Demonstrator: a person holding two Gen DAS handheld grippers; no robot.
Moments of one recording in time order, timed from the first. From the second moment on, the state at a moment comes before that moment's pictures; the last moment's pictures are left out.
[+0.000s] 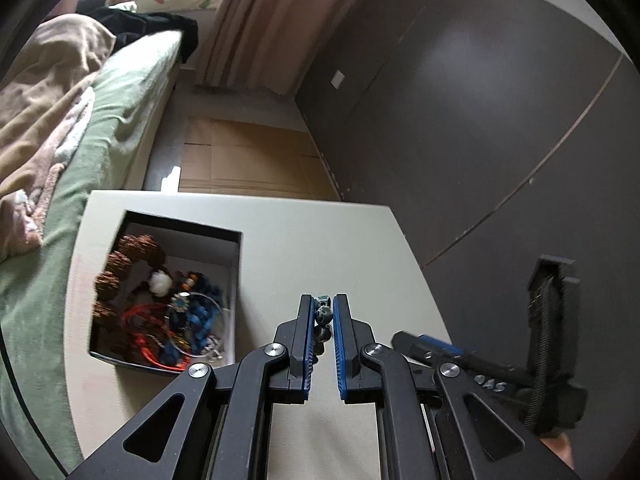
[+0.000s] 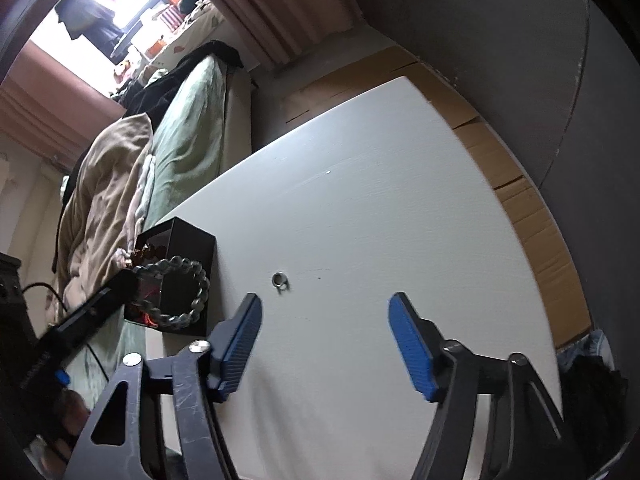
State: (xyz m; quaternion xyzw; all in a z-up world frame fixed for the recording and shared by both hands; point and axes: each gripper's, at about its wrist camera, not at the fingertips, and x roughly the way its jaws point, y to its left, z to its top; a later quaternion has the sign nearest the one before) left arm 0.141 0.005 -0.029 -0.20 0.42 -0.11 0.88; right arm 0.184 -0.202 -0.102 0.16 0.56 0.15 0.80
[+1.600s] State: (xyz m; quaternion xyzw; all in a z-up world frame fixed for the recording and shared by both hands) left arm 0.135 0.093 -0.020 -0.25 0.40 -0.05 0.88; right arm 0.183 -0.132 -0.067 0.07 0.49 0.24 0.84
